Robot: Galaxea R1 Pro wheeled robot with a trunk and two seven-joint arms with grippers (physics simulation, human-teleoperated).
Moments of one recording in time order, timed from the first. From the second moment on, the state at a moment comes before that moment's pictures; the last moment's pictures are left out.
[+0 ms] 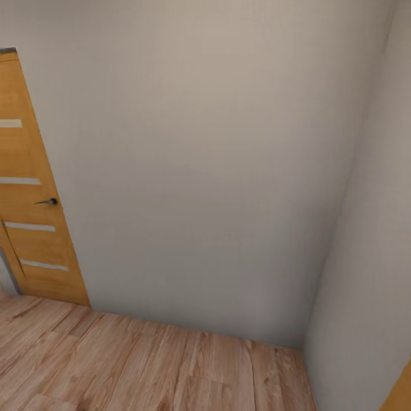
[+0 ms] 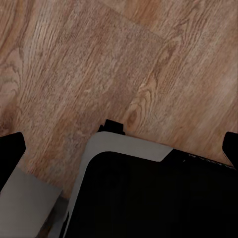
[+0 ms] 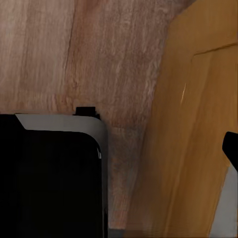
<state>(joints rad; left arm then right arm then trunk) -0.20 0.03 -0.01 0.00 0.31 -0.07 0.04 -0.15 -0.05 0.10 0.03 -0.06 -0.14 -0.08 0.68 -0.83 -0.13</state>
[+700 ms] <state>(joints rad) -0.20 0.03 -0.01 0.00 0.31 -0.08 0.04 -0.15 -0.05 0.10 0.03 -0.06 -0.14 -0.08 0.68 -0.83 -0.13</state>
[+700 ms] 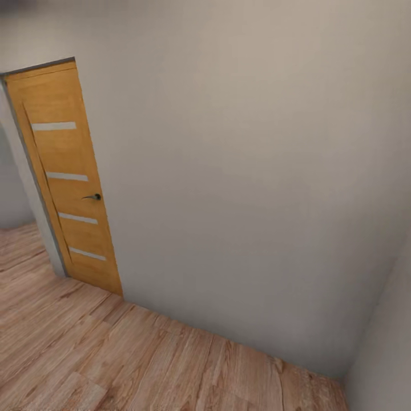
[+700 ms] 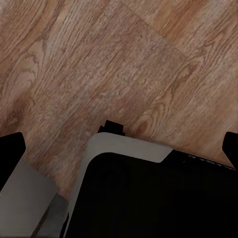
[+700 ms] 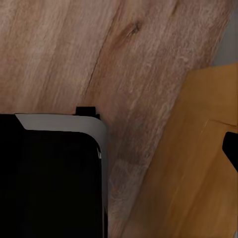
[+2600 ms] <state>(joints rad) -0.20 0.03 -0.01 0.00 0.31 -0.08 0.03 -0.15 -0.05 0.09 0.03 -0.06 -0.13 -0.08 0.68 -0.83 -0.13</state>
